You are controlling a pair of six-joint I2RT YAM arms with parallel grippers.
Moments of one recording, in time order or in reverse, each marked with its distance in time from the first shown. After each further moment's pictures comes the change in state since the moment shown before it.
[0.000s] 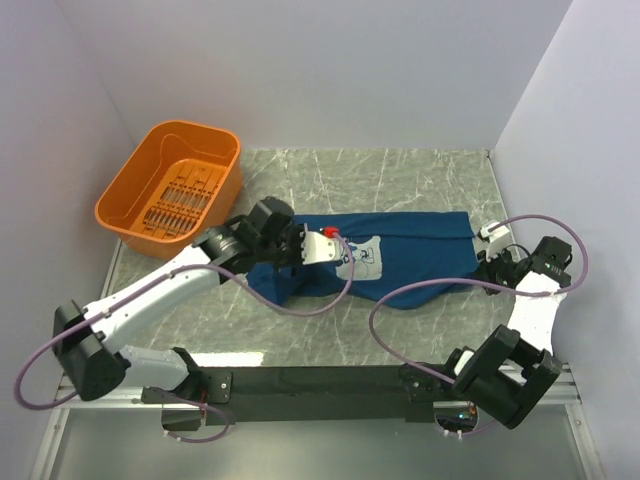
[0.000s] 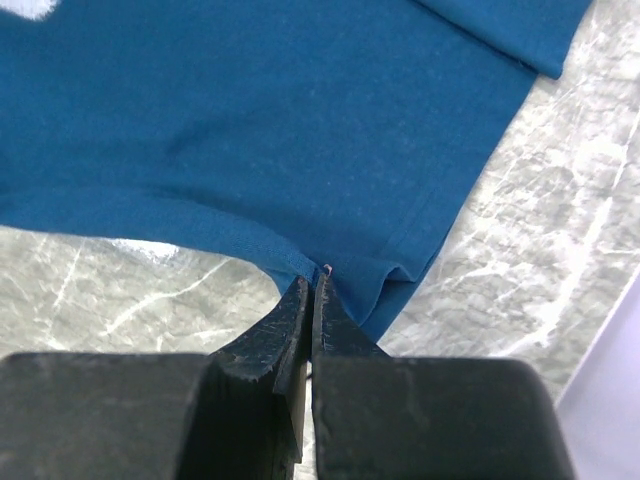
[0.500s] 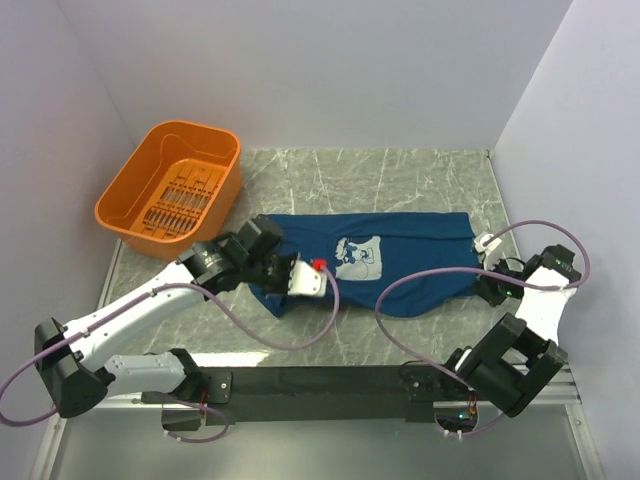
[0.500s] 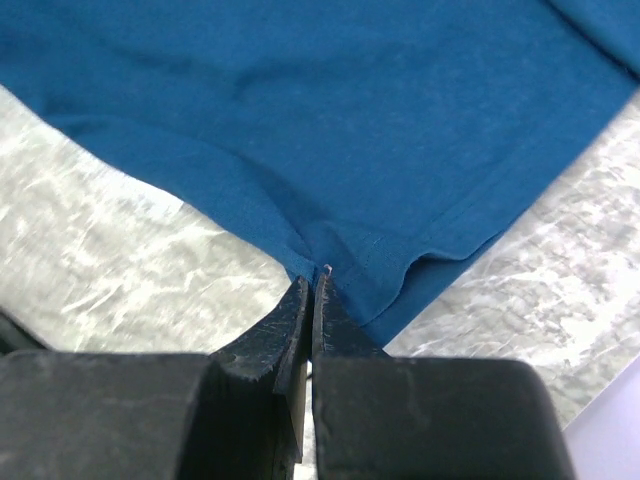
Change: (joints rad) left arm -0.024 -0.097 -0.057 -0.135 0.192 0.088; right arm -0.059 0.061 0.043 -0.256 -0.035 -0.349
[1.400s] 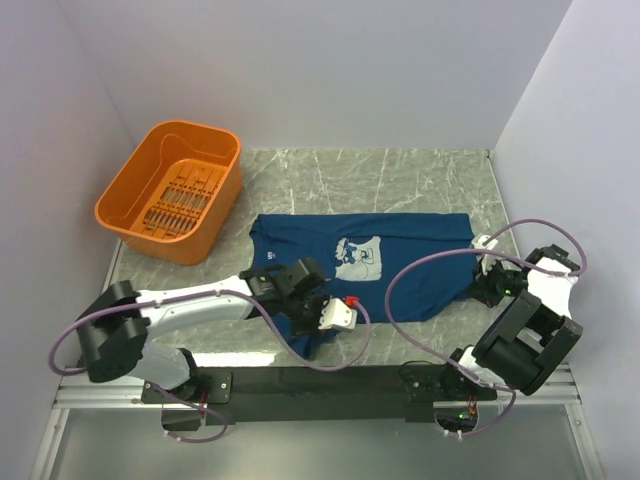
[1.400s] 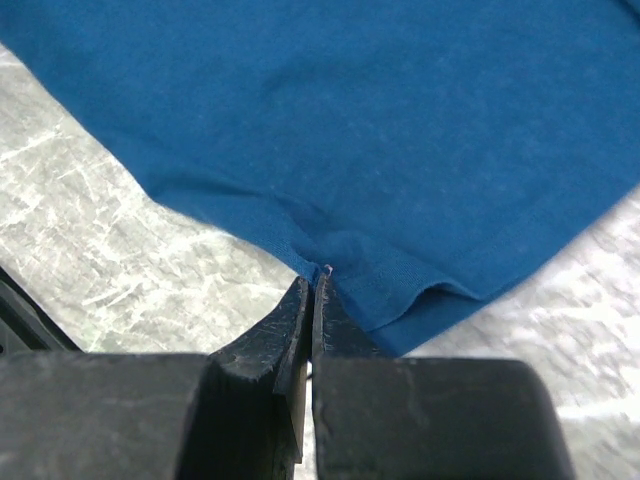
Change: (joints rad) left arm -0.202 0.222 -0.223 0.283 0.142 -0.233; right arm 0.002 0.151 0.031 -0.067 -0.028 -0.100
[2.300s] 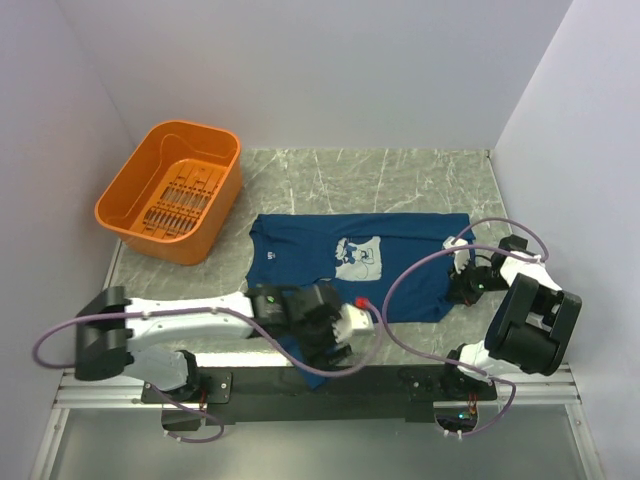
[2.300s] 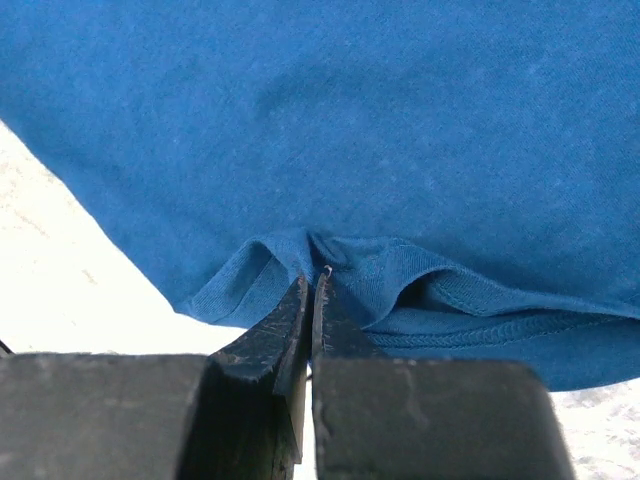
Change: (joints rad) left arm -0.227 -0.034 0.089 -0.101 -0.235 -0.593; right arm 0.256 0.115 -0.105 0.289 0.151 0.283
